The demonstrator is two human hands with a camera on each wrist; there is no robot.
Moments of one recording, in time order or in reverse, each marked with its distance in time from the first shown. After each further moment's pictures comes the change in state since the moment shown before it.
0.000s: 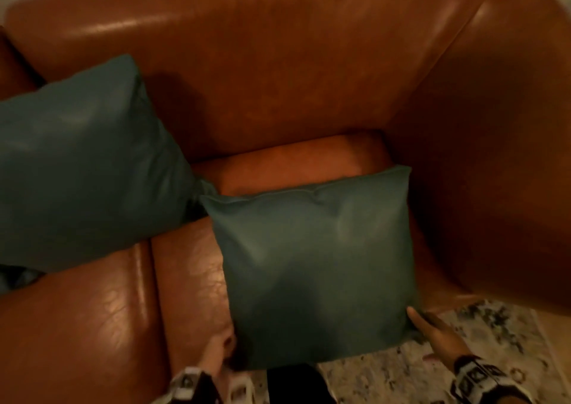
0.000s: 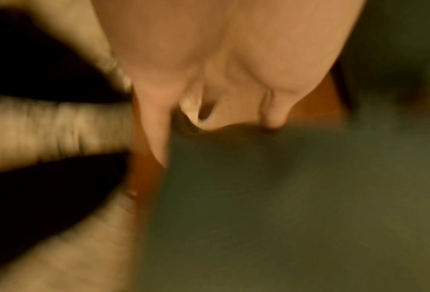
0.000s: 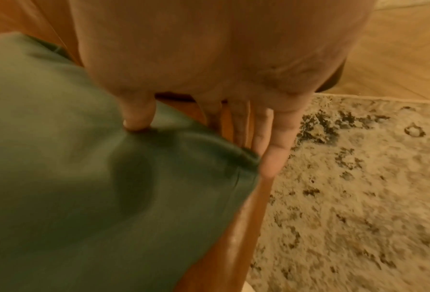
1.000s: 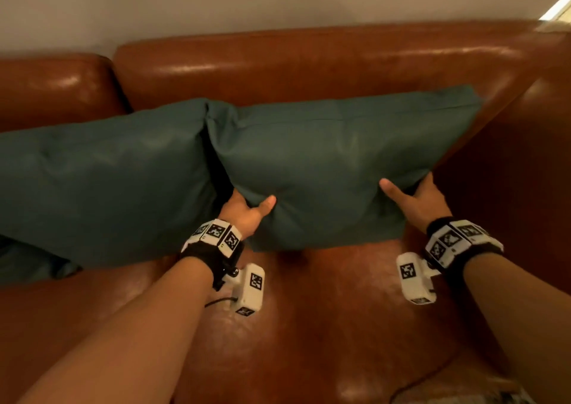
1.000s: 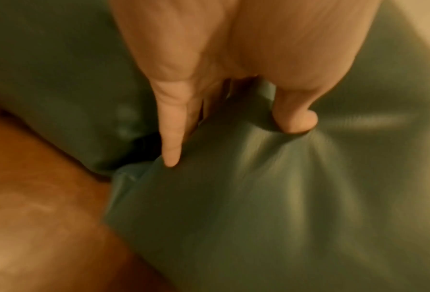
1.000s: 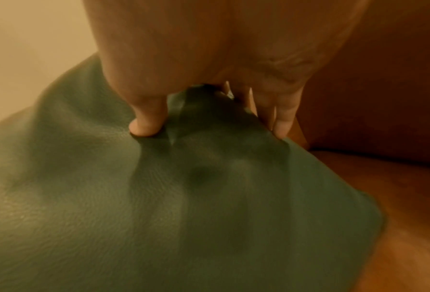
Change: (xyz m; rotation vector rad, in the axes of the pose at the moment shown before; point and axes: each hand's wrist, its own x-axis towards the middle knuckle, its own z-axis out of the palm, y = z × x) left_hand -0.034 0.246 0.042 0.320 -0.080 0.729; right_hand -0.069 -0.332 0.037 -0.140 0.206 -0.912
